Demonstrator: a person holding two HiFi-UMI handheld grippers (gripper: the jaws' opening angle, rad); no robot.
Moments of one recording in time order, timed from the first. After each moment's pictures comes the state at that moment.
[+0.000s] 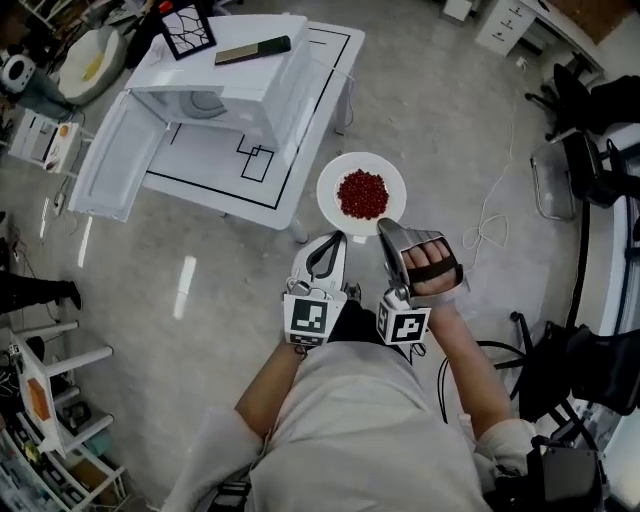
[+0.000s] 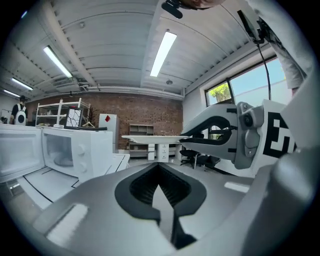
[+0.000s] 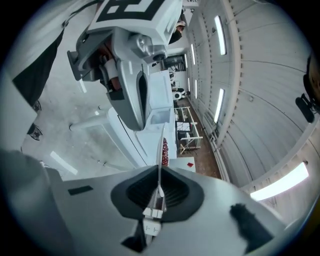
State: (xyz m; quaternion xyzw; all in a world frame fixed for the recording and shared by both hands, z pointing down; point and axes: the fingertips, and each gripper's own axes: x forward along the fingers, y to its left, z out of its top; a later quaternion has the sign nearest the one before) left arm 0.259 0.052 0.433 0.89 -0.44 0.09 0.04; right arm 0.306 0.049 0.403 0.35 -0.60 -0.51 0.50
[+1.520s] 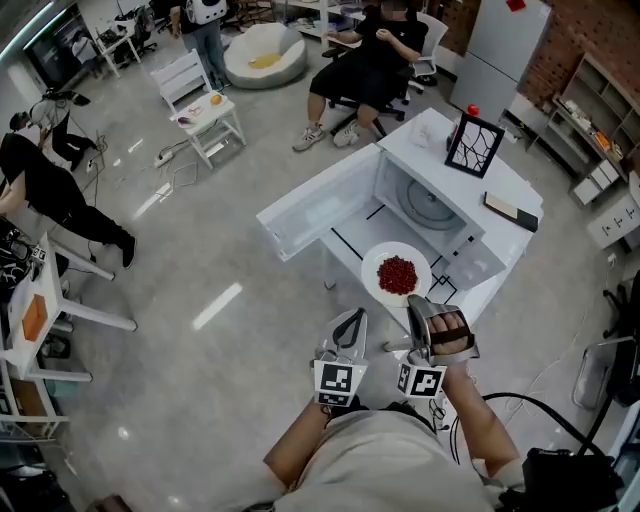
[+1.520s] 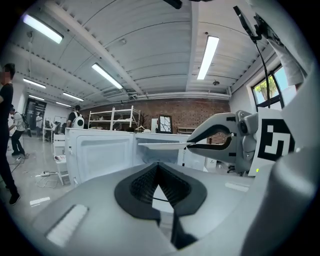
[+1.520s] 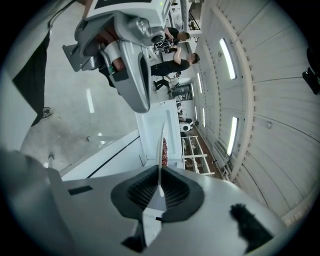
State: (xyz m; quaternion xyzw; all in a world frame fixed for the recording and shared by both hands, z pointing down) left arm -0.159 -0.016 0.444 0.76 -0.65 0.05 0.06; right arm -0.093 -0.059 0.424 0.23 -0.66 -0.58 0.42
